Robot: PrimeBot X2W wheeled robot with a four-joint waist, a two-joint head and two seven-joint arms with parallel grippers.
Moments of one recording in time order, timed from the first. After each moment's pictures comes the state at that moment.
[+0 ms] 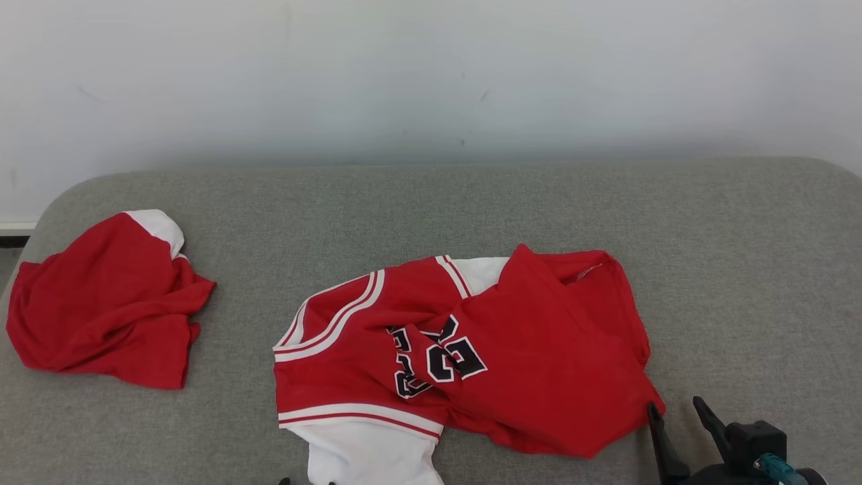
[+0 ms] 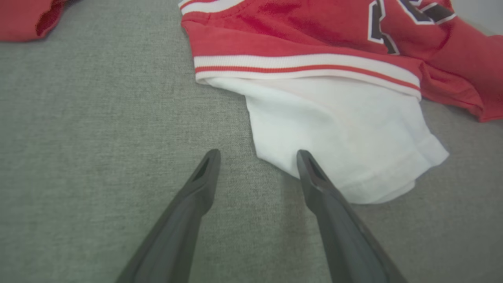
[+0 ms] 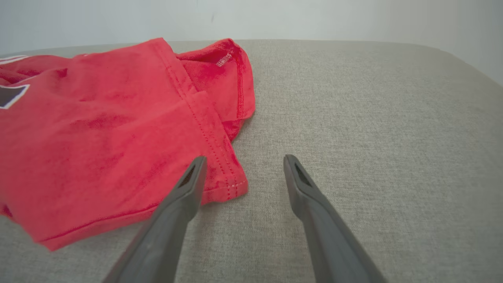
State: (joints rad) left arm -0.02 0.06 -0.18 0.56 -0.18 -0.13 -0.26; right arm -0.14 -0.19 0.11 0.61 0.22 0.13 -0.26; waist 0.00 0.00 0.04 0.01
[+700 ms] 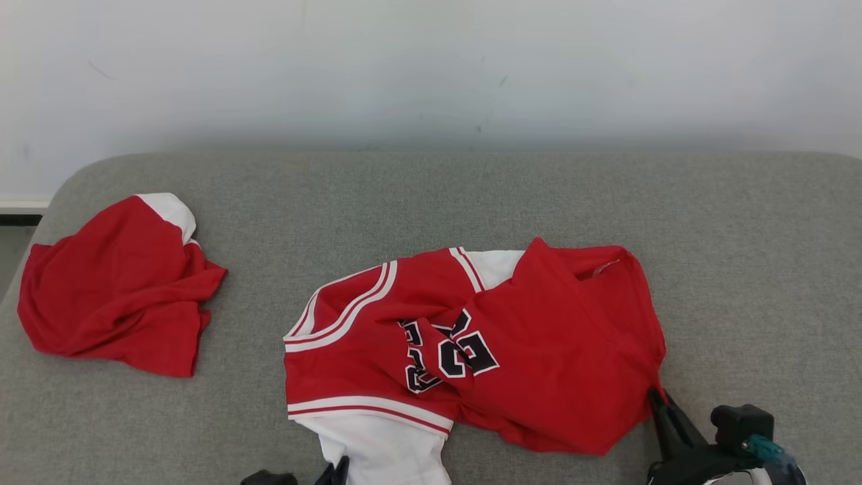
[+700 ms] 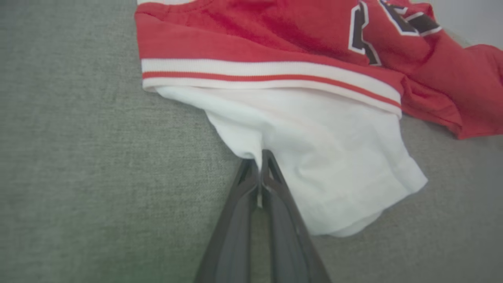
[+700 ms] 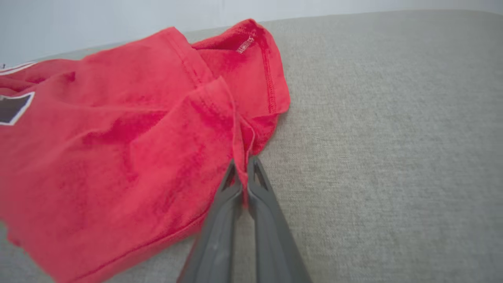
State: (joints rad) left arm -0.15 0.05 -0.31 0.68 -0.30 -0.13 -0.27; right arm -0.24 -0.17 0.18 0.75 0.34 0.13 -0.26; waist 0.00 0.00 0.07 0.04
